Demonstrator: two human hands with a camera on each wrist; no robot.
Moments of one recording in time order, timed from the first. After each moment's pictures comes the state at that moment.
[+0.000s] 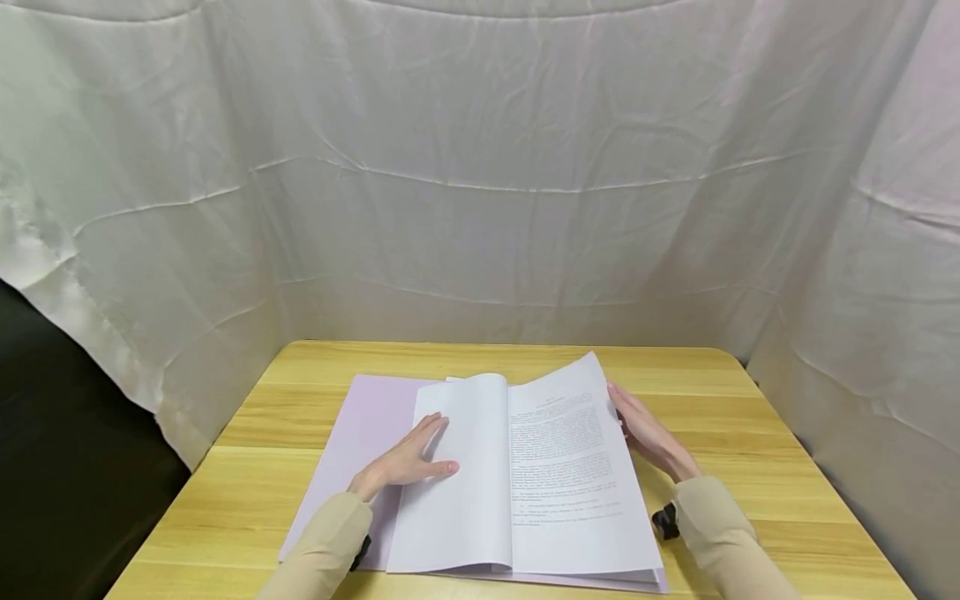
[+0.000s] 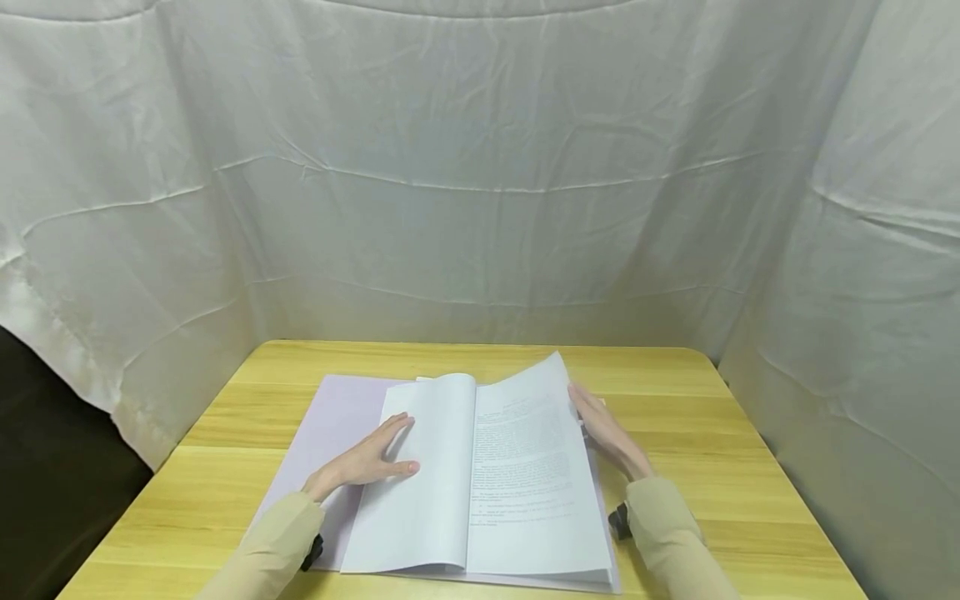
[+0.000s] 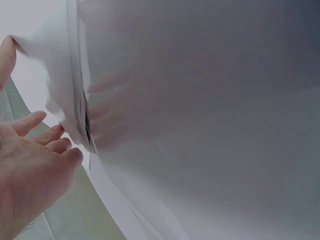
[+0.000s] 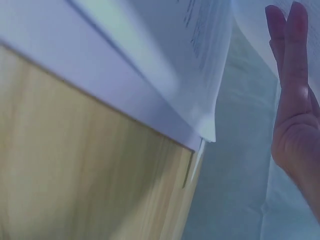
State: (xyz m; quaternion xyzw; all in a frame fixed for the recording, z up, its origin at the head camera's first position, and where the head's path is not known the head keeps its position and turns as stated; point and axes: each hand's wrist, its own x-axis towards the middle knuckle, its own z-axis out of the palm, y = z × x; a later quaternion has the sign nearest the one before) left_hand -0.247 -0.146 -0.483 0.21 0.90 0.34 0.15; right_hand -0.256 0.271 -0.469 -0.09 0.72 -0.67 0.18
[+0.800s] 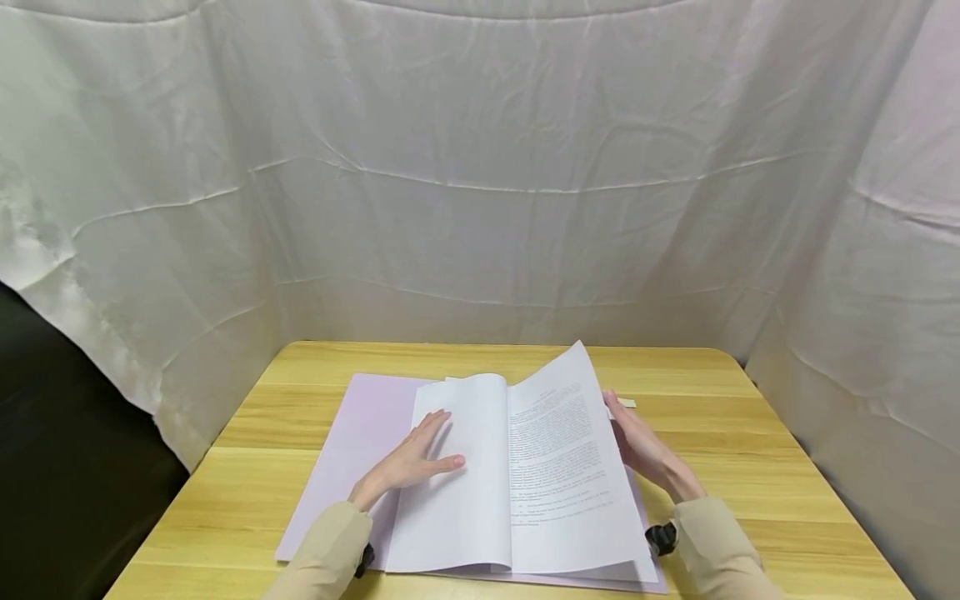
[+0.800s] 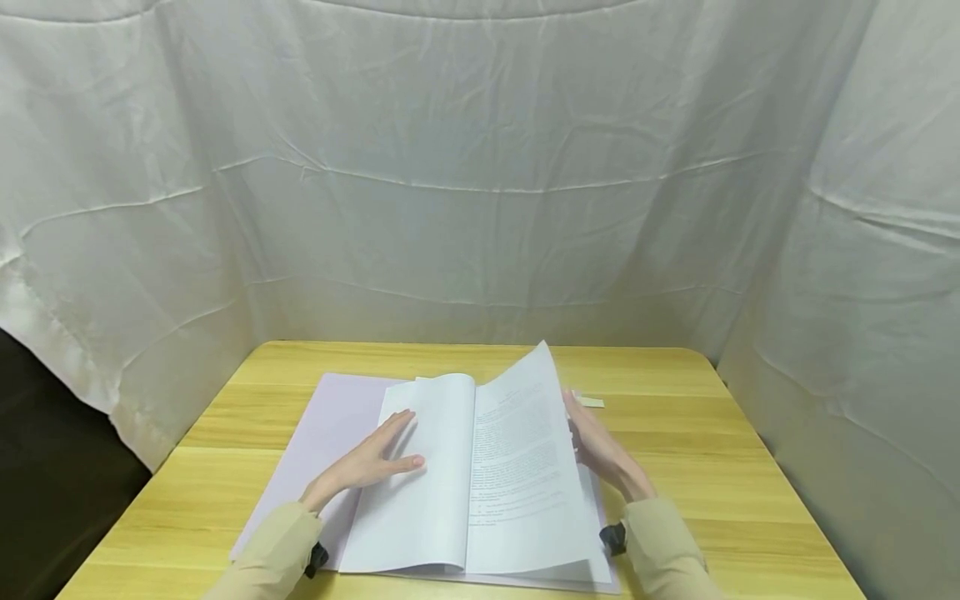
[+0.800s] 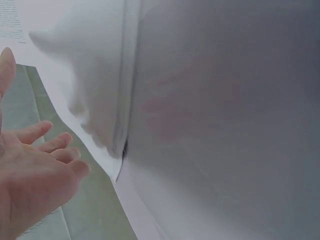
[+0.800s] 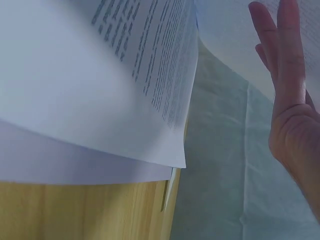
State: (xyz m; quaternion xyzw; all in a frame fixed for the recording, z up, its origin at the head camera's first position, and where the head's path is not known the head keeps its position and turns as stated) left_hand -0.238 -0.135 -0.473 0.20 0.89 0.39 0.12; right_hand -0.231 0.258 -0.458 -0.18 0.66 -0.69 0.23
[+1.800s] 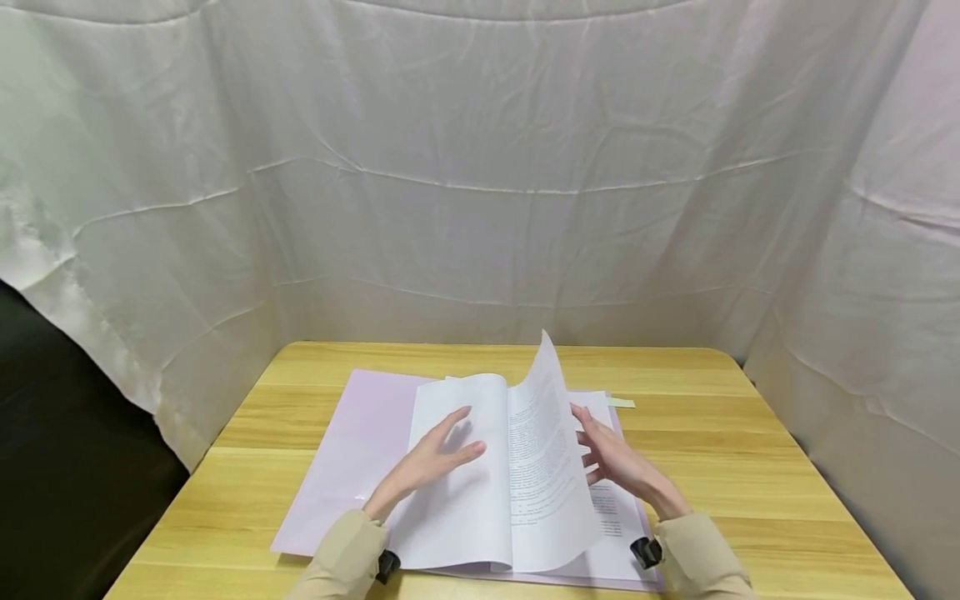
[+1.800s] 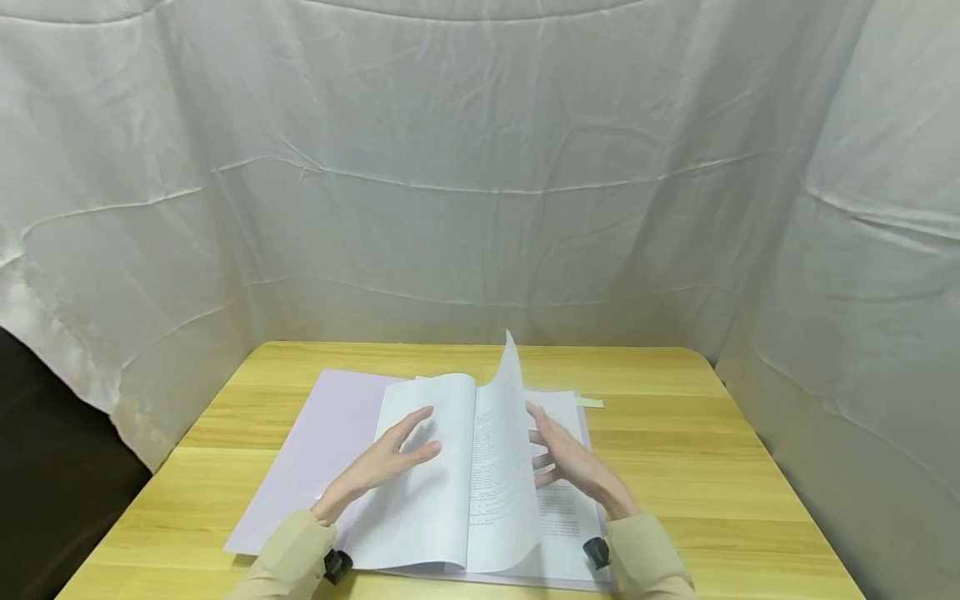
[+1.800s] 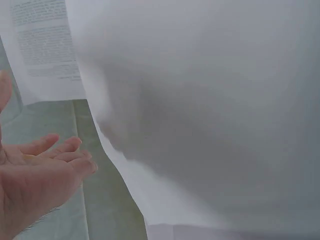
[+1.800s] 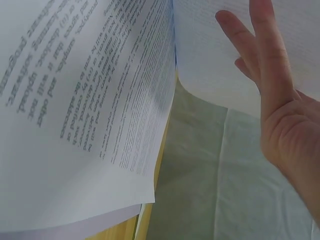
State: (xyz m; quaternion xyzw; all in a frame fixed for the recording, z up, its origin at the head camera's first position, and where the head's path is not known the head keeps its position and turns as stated) left_hand -0.221 -0.101 -0.454 0.17 0.85 0.49 0.12; right_hand -0.208 0.222 -0.449 -0.20 0.70 -0.64 0.24
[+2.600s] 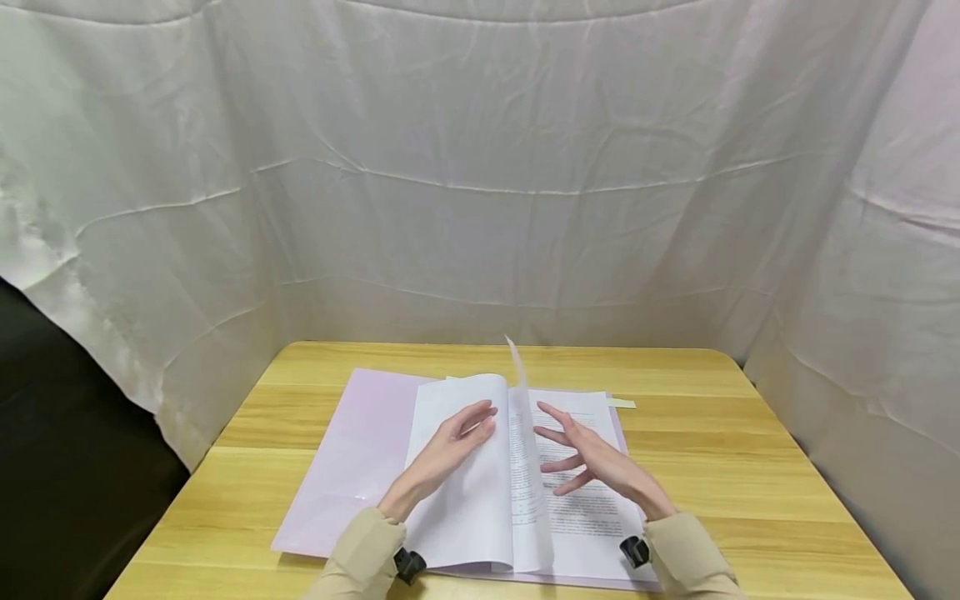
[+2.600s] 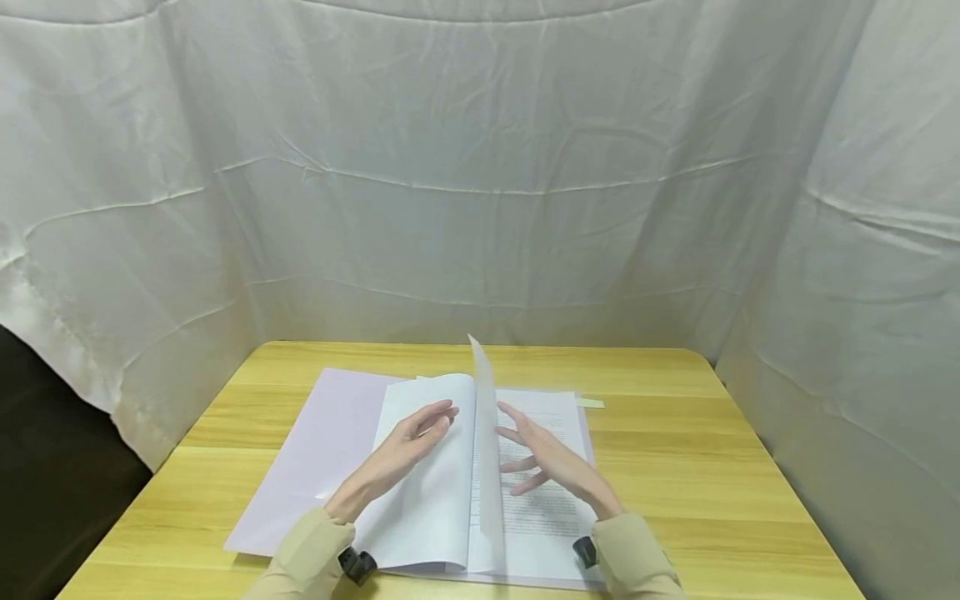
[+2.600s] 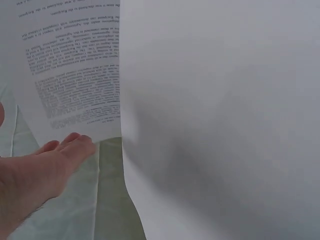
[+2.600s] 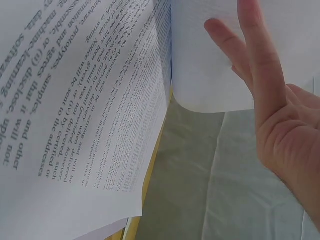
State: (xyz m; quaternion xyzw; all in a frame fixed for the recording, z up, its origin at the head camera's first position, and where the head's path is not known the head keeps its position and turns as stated) left_hand -0.221 -0.076 -0.445 0.20 0.73 0.64 0.16; right_hand -0.208 0.201 -0.448 -0.20 0.72 -0.61 0.25
